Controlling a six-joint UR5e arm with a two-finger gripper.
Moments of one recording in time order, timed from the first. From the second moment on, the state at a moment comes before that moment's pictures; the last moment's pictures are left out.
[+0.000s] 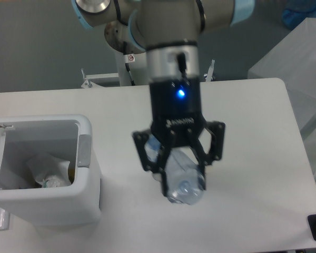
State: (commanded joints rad) arm 2.33 -1.87 -1.21 -0.64 1.35 0.05
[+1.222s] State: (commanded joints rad) arm 2.06 -1.89 -1.29 -0.64 1.36 0.05
